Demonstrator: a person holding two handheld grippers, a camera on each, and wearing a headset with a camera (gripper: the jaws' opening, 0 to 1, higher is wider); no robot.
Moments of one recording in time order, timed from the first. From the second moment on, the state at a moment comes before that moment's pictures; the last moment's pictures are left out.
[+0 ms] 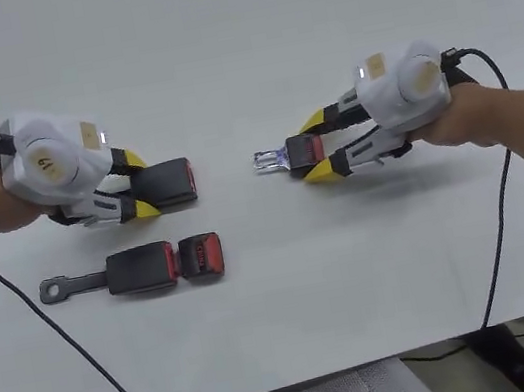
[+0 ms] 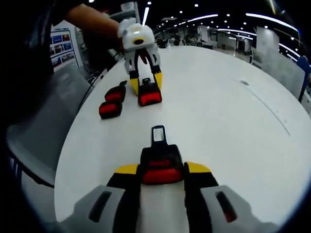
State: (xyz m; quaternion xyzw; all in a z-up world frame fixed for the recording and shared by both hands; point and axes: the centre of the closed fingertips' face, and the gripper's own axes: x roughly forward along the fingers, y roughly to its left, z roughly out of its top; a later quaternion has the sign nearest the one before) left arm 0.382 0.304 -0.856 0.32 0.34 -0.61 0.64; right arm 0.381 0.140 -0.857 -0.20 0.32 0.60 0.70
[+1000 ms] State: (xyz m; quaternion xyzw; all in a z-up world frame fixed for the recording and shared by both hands) left arm 0.381 0.303 -0.856 0.34 0.34 -0.62 0.62; right arm 0.386 0.222 -0.853 -0.17 0.29 0.64 0.69
